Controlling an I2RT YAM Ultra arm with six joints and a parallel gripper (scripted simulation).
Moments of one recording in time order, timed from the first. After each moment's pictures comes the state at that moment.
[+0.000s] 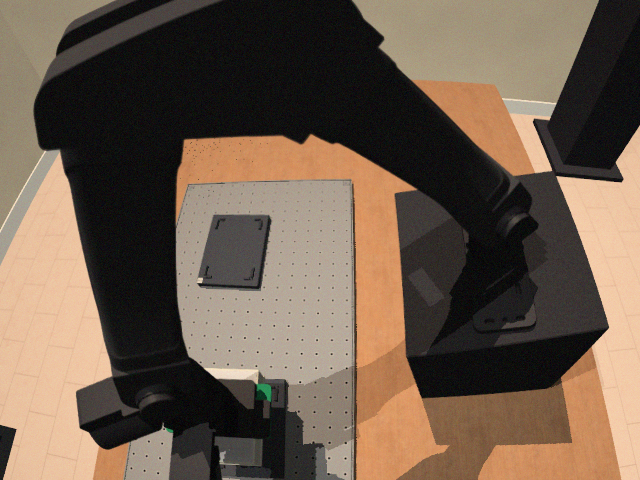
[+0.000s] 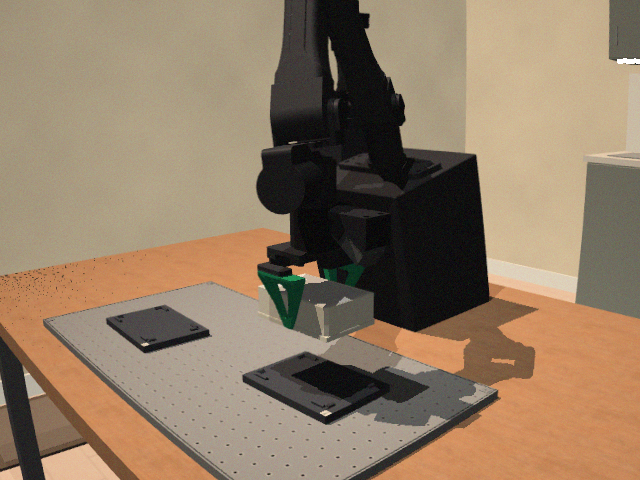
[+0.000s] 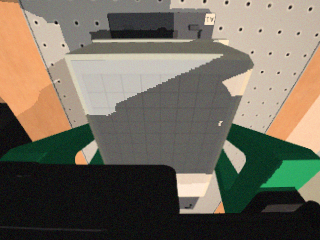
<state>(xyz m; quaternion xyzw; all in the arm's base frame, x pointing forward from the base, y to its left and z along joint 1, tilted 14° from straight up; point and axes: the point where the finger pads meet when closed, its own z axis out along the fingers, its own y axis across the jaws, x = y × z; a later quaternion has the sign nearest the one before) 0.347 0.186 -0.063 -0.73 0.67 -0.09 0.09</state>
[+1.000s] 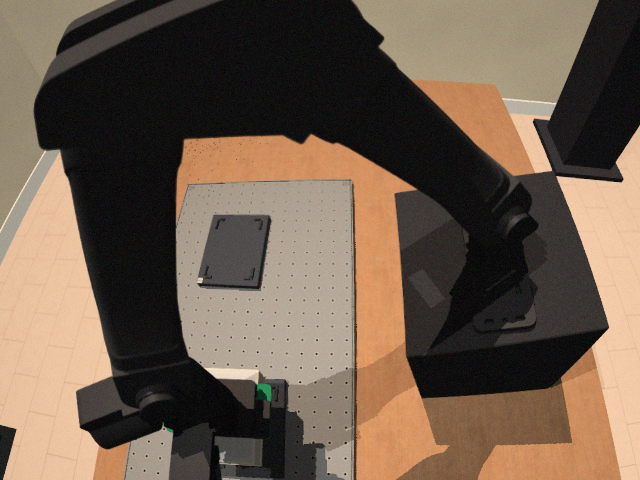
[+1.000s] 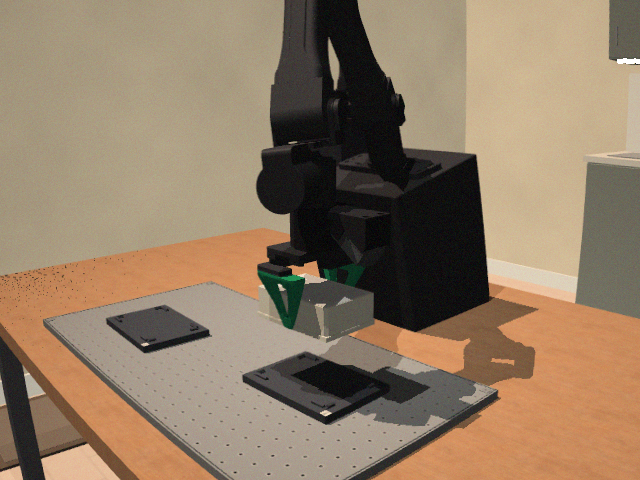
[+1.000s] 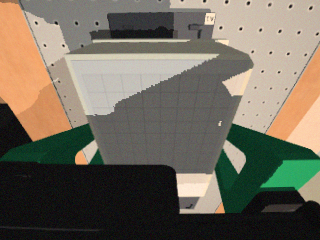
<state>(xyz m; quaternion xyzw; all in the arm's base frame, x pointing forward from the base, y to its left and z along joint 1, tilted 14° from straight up) 0.347 0.186 -0.063 -0.73 0.67 -0.09 0.09</state>
